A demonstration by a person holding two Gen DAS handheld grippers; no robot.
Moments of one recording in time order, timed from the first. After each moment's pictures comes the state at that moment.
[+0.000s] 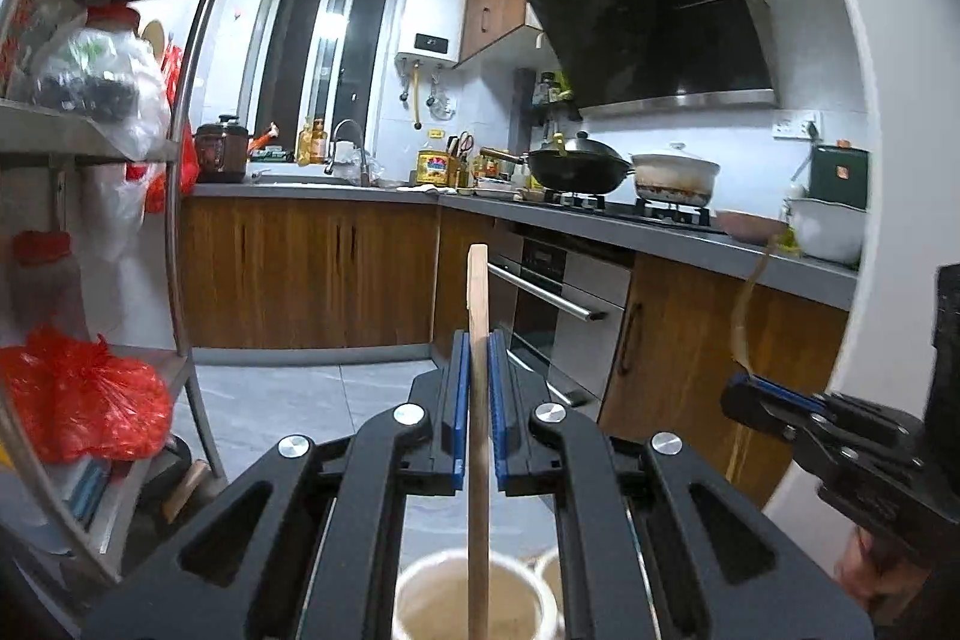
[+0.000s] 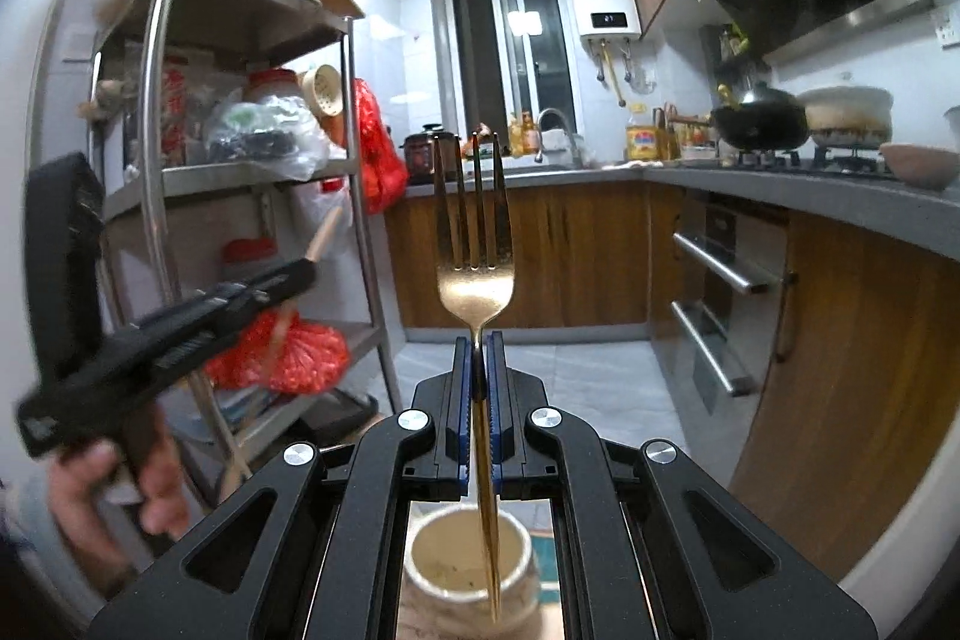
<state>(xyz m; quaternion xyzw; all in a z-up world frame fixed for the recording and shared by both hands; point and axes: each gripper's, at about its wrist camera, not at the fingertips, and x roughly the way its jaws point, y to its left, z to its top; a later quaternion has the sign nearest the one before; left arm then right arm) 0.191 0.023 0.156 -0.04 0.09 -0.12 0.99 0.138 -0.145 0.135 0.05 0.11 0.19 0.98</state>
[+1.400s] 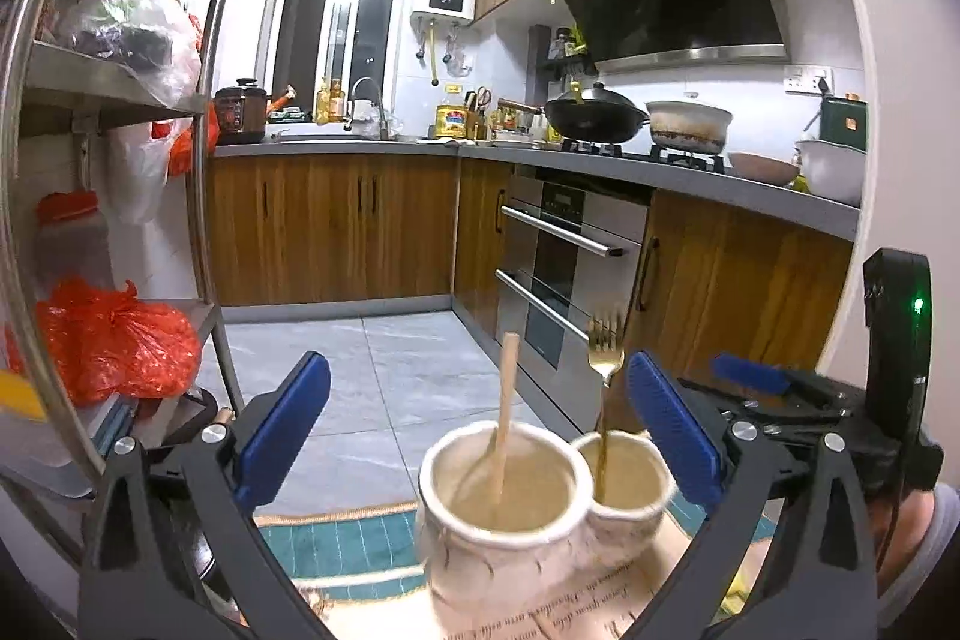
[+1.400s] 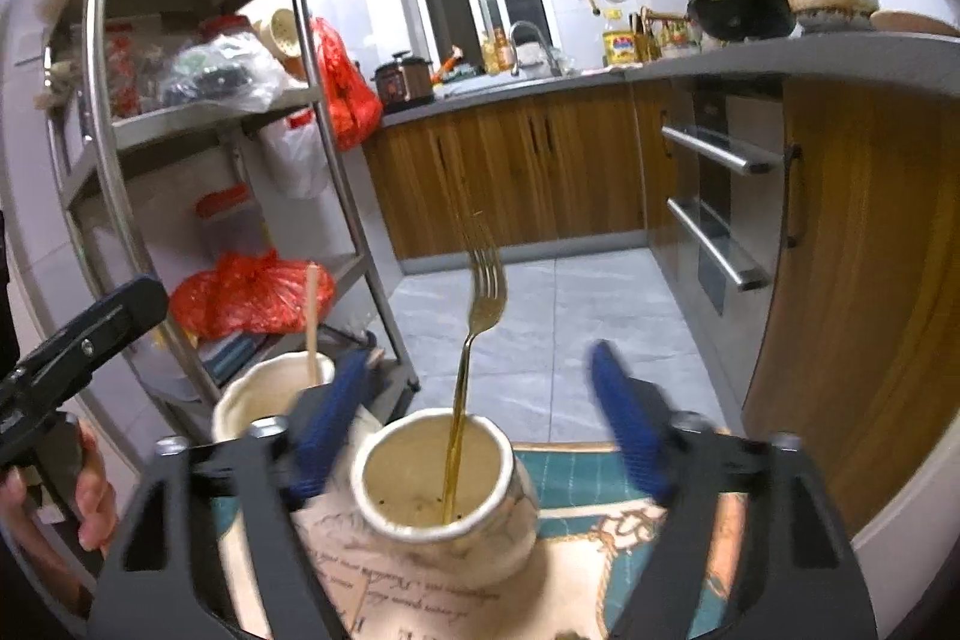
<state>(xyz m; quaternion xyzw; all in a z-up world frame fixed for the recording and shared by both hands) 0.138 0.038 0.115 -0.02 0.15 -0.10 0.98 0.155 -0.152 0.073 0.09 0.20 0.18 0.96</state>
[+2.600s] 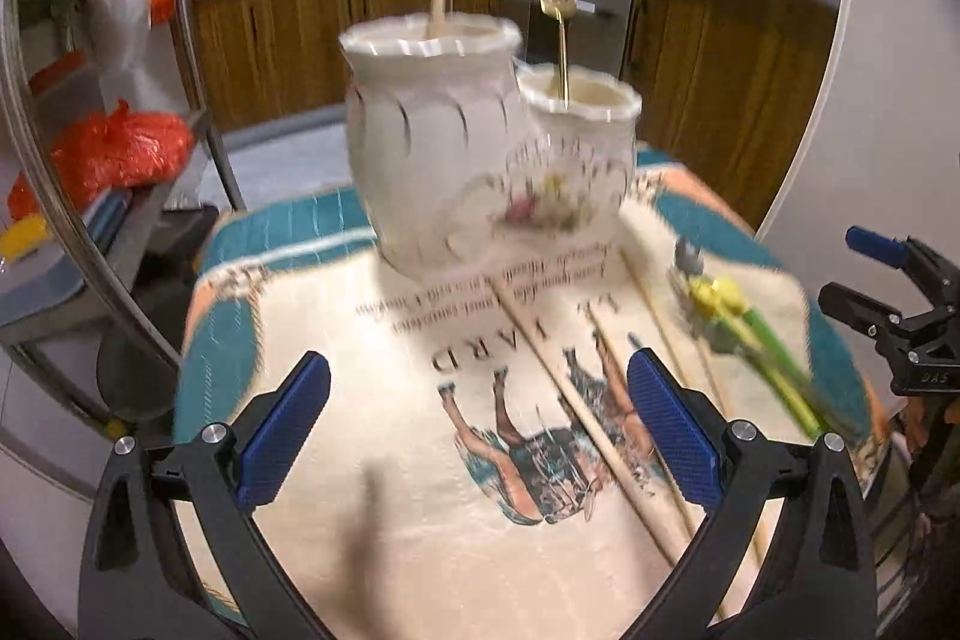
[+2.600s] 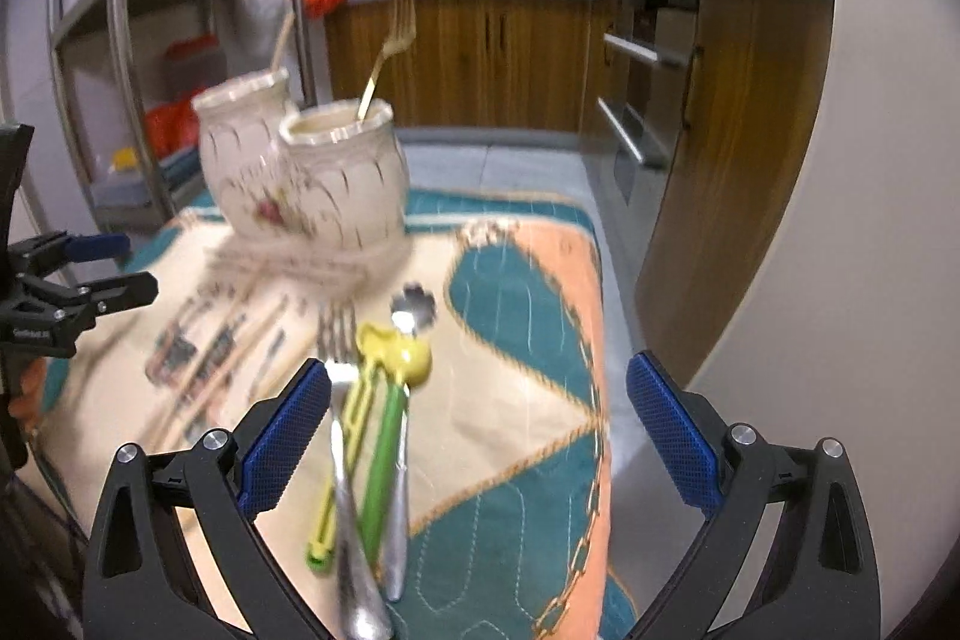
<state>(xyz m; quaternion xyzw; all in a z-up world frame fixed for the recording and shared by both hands) 0.077 0.000 -0.005 0.03 0.39 -0.09 0.92 0.043 -0.207 -0.013 -0.02 0.33 0.11 0.94</state>
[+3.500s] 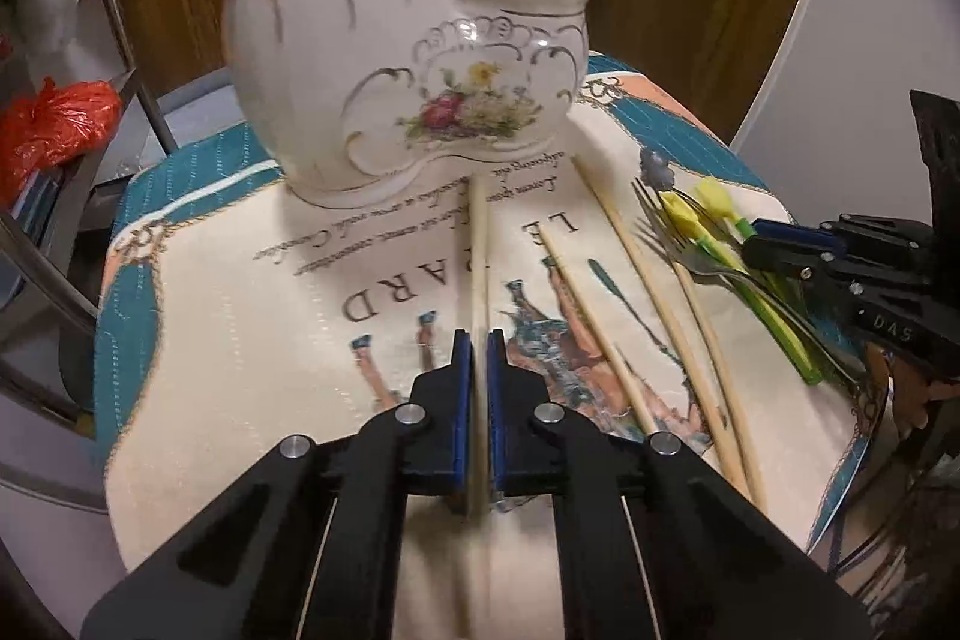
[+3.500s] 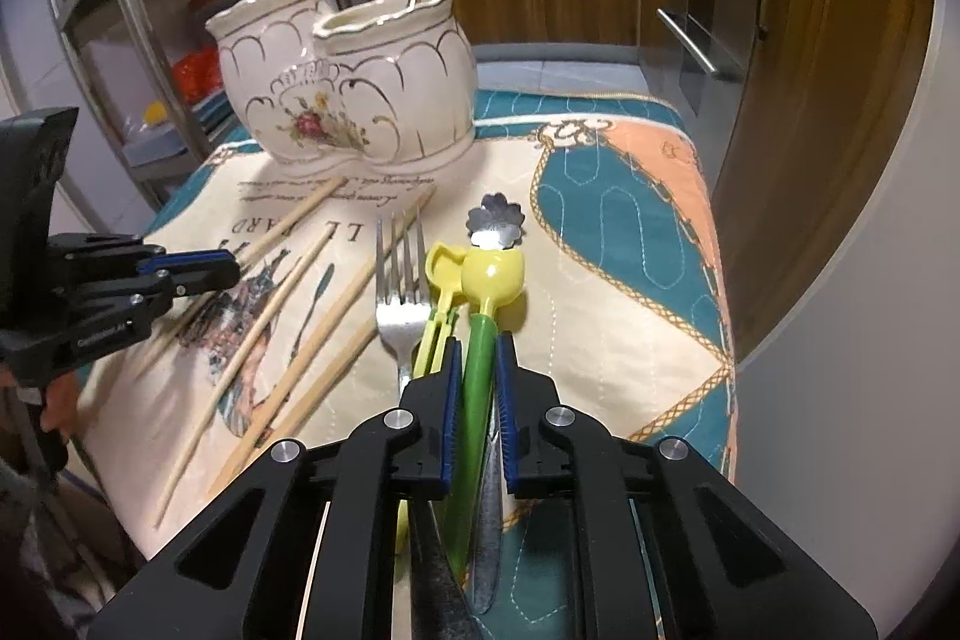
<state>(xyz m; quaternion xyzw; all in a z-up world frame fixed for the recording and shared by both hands) 0.088 -0.017 -0.028 0.05 0.46 -0.15 0.87 0.064 -0.183 -0.037 0.01 0.42 0.18 0.89</state>
